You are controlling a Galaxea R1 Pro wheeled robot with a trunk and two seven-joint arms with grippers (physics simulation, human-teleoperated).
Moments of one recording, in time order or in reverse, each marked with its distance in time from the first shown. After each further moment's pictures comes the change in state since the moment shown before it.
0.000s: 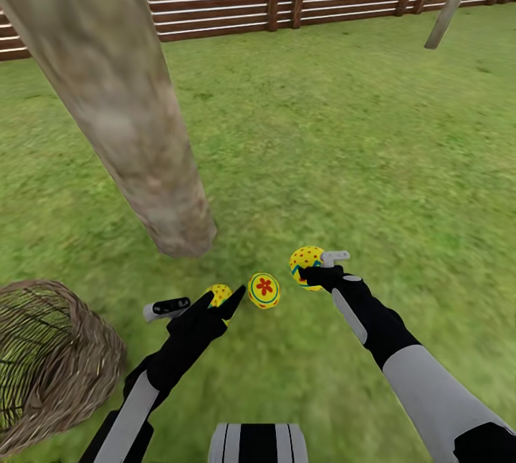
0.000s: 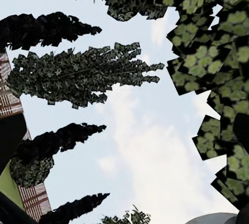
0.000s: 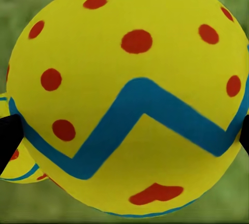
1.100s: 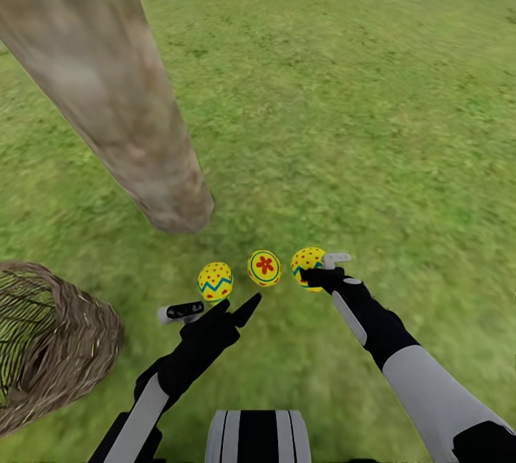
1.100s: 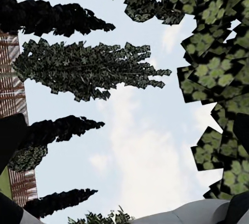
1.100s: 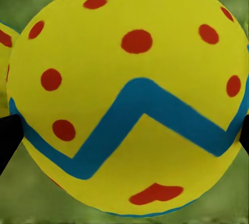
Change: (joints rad) left arm 0.000 -0.001 -0.078 -0.003 0.000 0.000 0.006; right arm -0.001 0.000 0.003 0.036 -0.003 -0.042 -0.008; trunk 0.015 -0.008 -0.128
